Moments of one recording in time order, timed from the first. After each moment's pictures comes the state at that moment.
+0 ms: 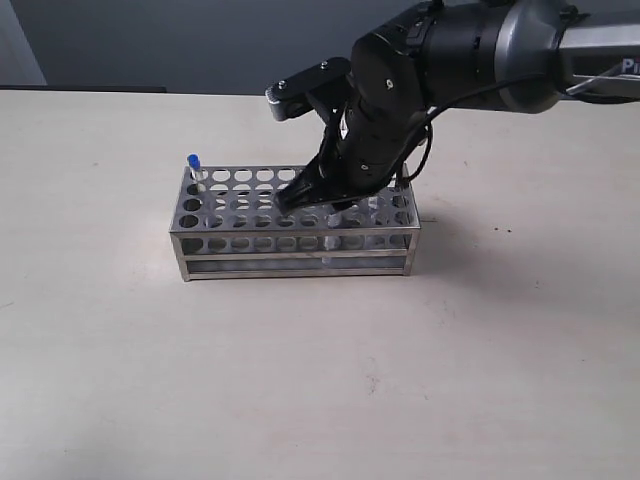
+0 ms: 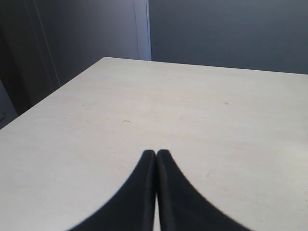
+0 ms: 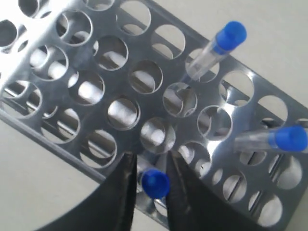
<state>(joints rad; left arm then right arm) 0.14 0.00 0.00 0.08 0.30 -0.07 0.81 1.92 -1.40 -0.12 0.72 0.09</state>
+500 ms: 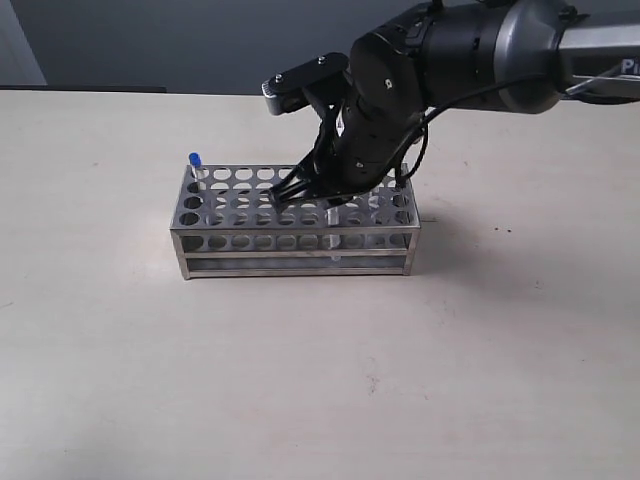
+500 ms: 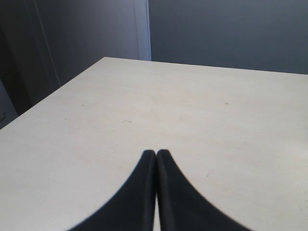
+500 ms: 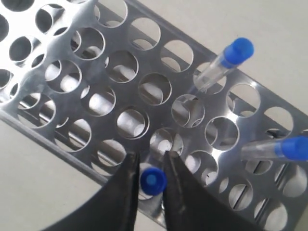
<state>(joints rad) 0.14 0.00 0.00 0.08 0.30 -0.07 0.81 1.92 -1.40 -0.10 0.69 0.10</state>
